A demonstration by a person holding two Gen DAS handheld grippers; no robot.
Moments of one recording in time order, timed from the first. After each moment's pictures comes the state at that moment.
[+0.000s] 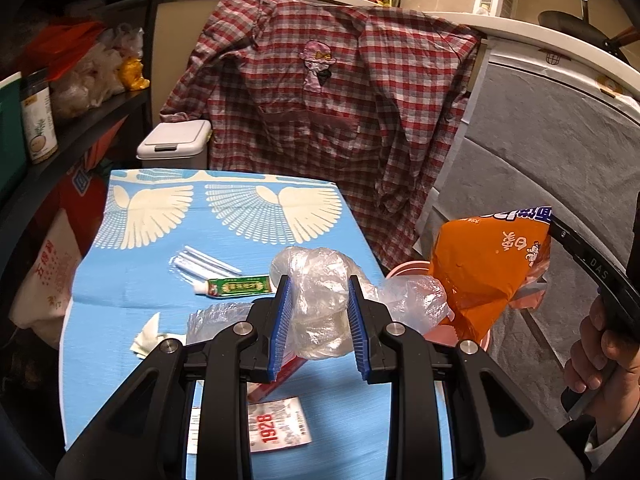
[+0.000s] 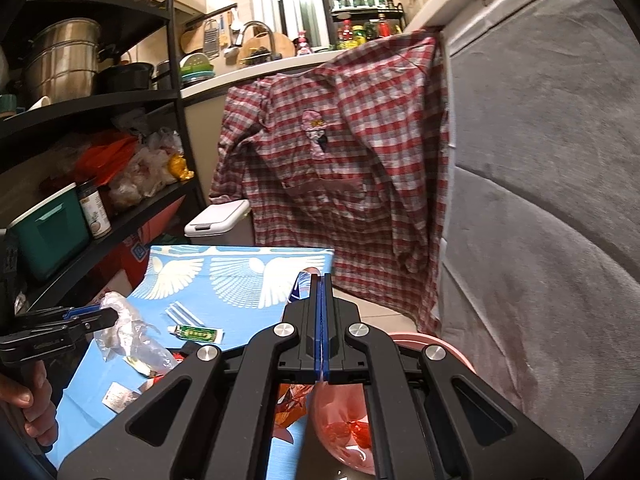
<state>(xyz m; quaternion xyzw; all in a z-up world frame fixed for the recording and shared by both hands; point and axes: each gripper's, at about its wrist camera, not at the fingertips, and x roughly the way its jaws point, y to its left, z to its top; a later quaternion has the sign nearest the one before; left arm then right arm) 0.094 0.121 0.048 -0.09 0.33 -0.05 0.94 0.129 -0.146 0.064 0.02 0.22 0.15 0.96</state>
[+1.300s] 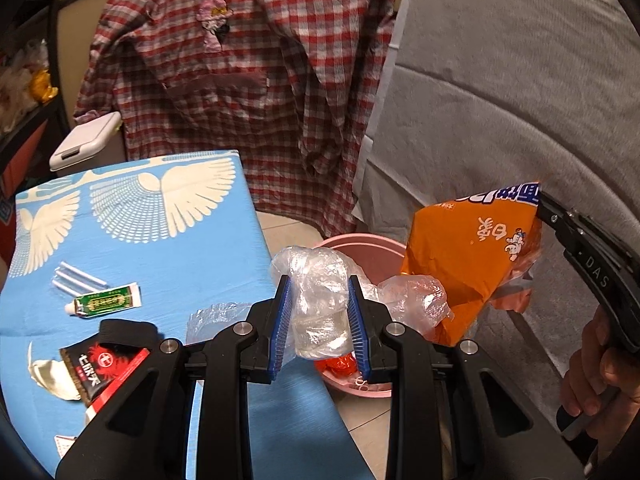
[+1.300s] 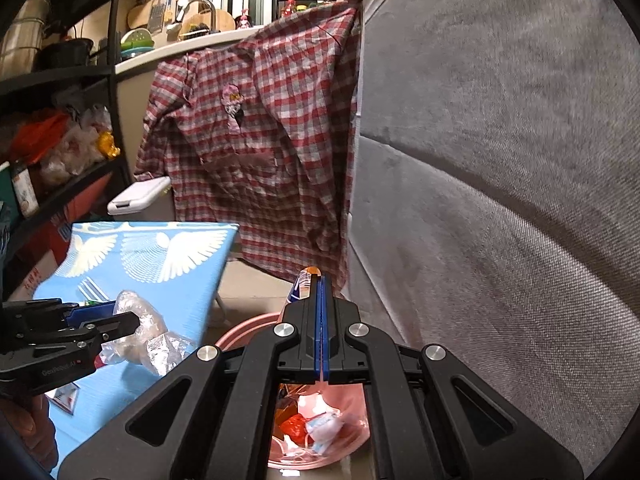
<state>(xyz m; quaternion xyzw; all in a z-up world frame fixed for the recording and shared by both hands) 0.170 -0.020 0.005 -0.04 0.39 -0.12 0.91 0.158 -0.217 0.031 -0.02 0.25 0.04 0.97</state>
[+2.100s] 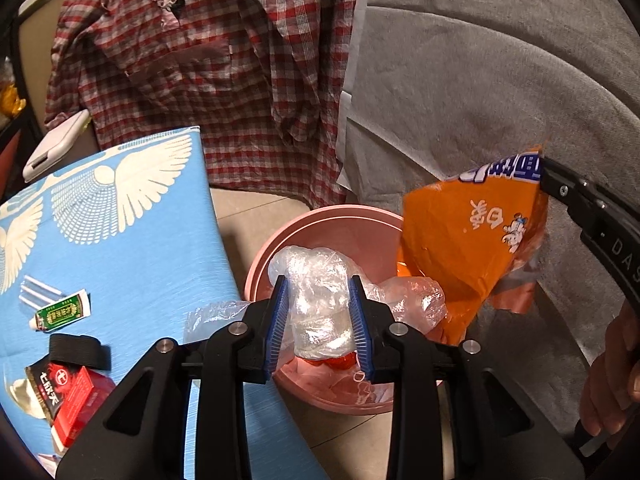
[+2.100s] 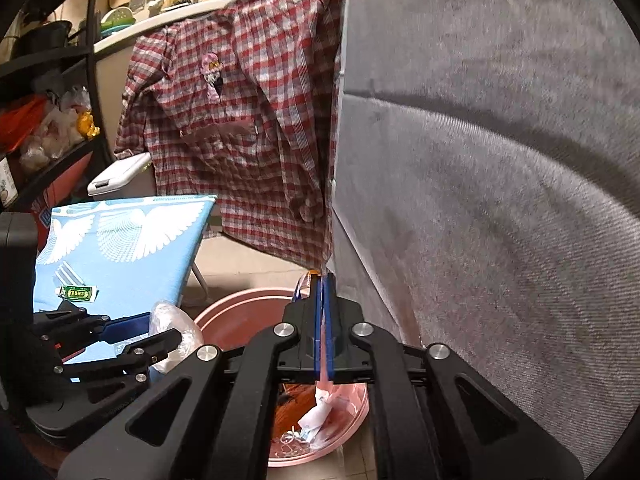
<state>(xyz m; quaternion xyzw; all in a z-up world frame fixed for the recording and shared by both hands) 0.204 -0.071 -0.037 0.01 0.42 -0.13 0.90 0.183 -0.227 0.003 -0.02 0.30 0.01 0.95</state>
